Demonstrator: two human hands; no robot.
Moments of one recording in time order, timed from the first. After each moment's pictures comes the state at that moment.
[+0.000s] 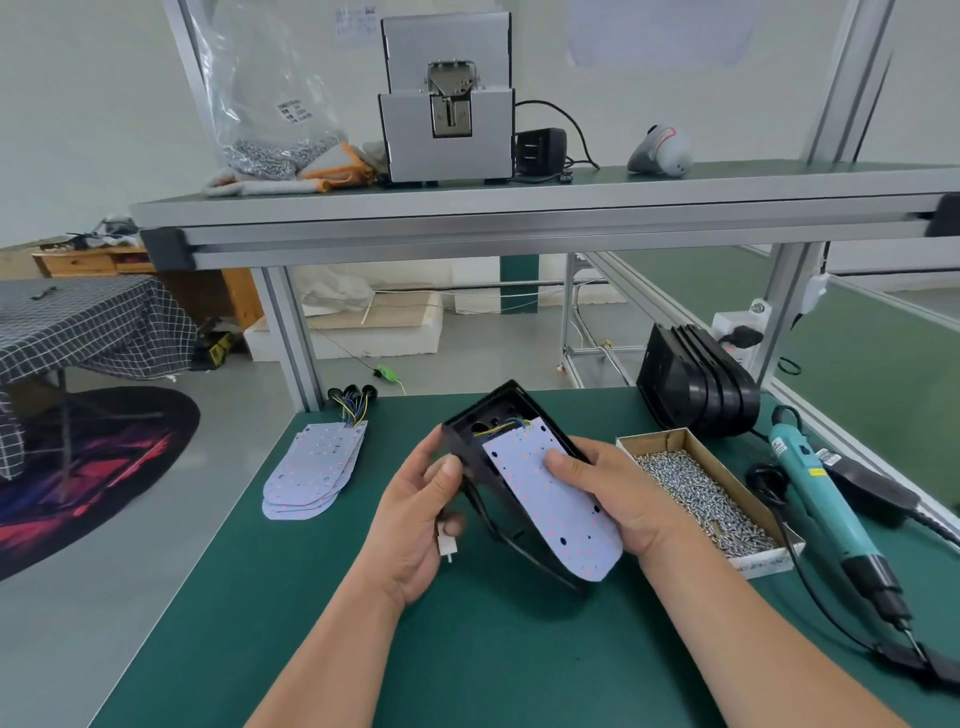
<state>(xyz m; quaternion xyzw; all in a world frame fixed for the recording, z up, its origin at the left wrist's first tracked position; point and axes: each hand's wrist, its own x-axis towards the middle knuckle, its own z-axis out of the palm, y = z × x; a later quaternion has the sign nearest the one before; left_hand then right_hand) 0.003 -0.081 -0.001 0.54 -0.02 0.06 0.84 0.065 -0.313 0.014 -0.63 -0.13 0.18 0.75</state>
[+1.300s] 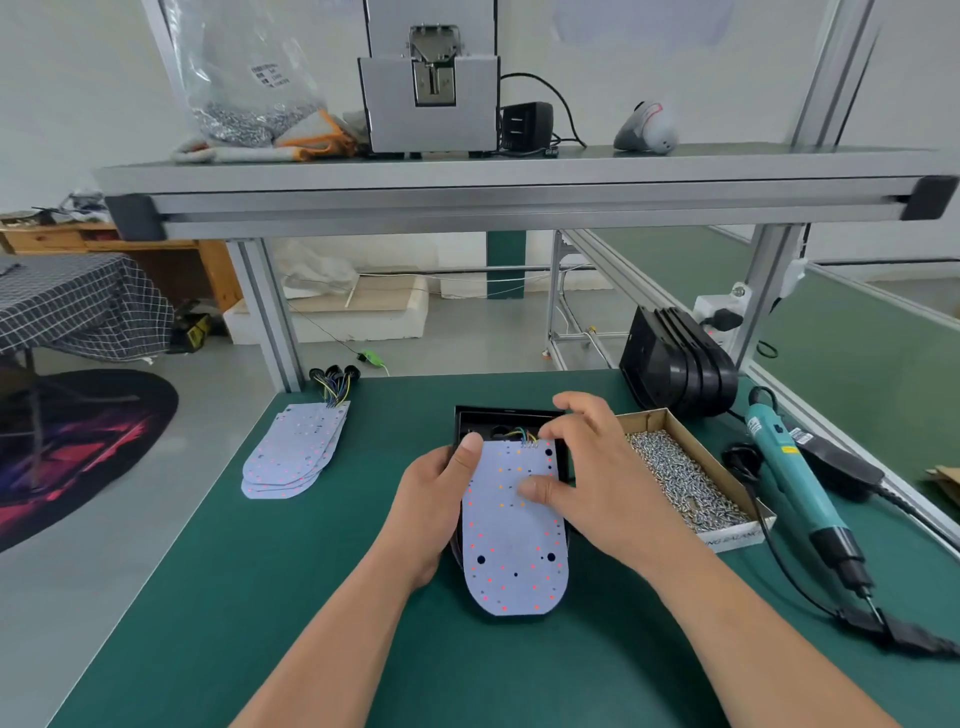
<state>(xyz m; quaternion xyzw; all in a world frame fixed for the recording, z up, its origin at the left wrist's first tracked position) -0.005 -0.114 0.010 0.68 0.04 0.03 0.73 0.023 -0.323 0.027 -0.90 -0.24 -0.16 0.34</state>
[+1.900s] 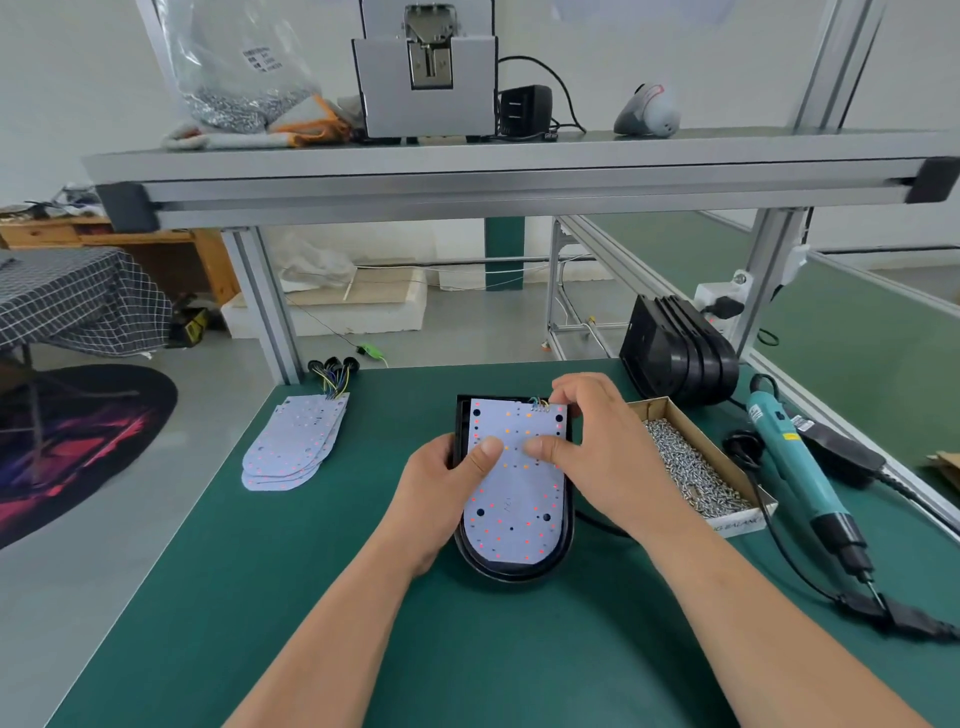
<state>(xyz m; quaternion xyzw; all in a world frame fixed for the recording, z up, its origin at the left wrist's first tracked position) -0.004 -0.111 0.007 0.71 0.00 0.02 0.70 0.033 -0.317 0.038 -0.88 -0.19 -0.19 0.39</state>
